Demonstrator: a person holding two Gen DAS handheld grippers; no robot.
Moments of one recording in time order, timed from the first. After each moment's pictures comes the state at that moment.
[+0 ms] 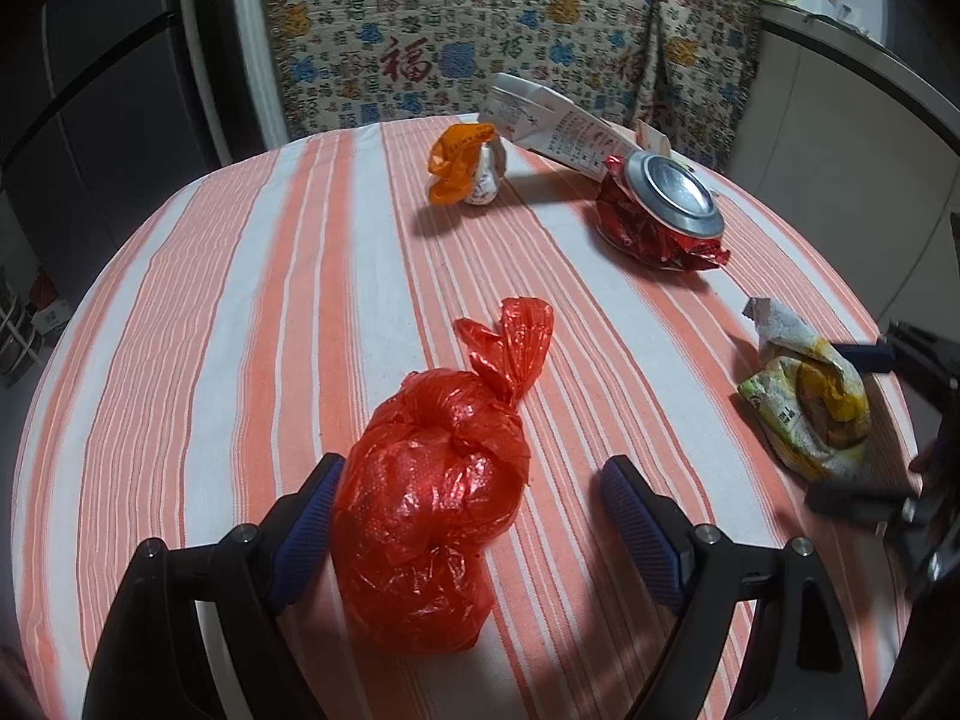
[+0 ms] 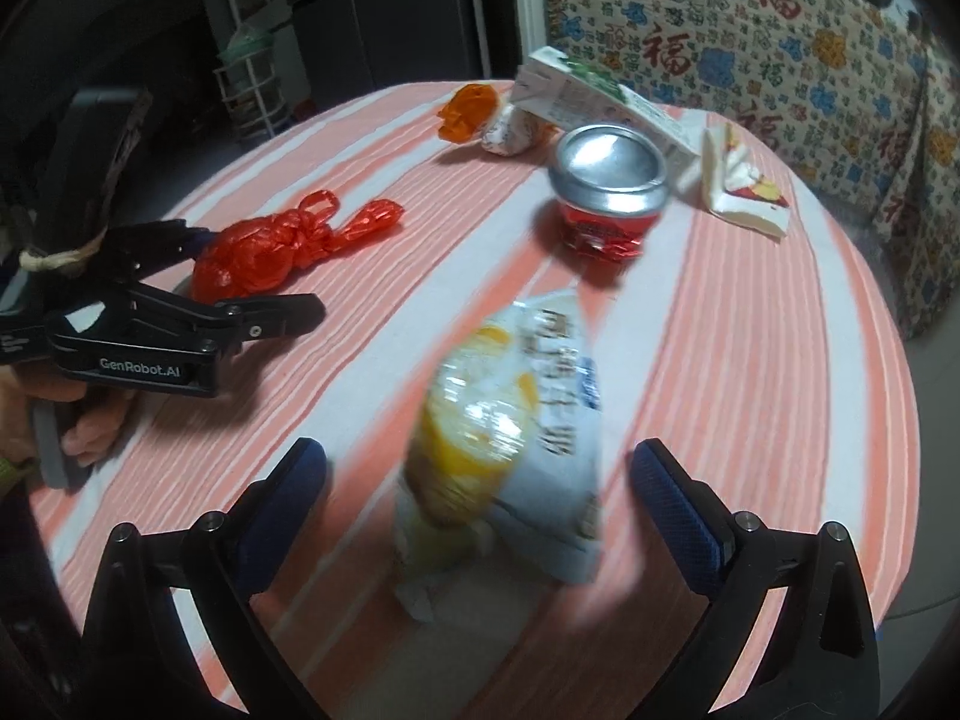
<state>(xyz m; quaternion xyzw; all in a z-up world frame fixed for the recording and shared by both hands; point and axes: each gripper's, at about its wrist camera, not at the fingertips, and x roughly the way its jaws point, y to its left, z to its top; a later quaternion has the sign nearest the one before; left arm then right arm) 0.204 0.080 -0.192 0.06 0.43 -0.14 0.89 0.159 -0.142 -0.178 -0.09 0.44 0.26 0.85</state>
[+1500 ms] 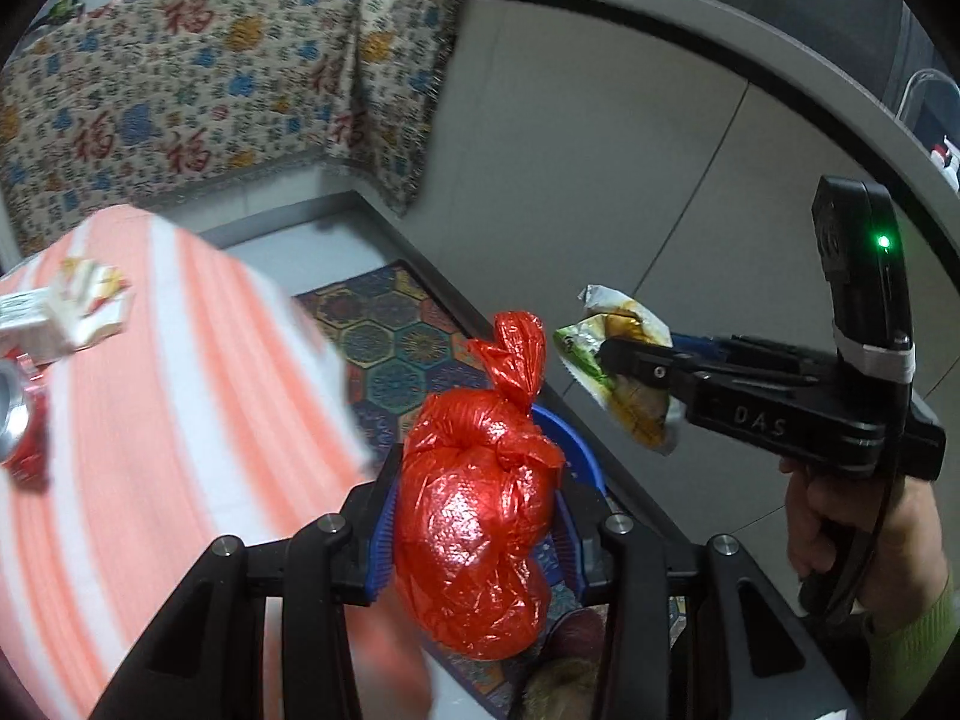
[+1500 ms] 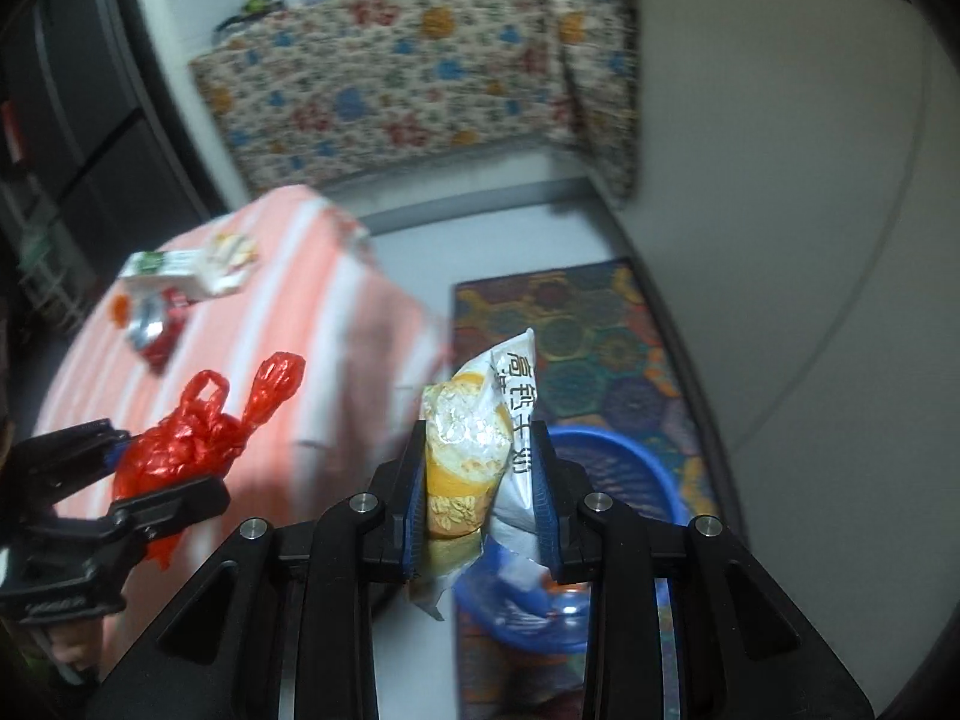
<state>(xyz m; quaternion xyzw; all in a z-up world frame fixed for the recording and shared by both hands) 0.174 -0.260 -0.142 0.05 0.42 -0.38 0.82 0.118 -0.451 -0.121 0.08 0.42 0.00 0.90</state>
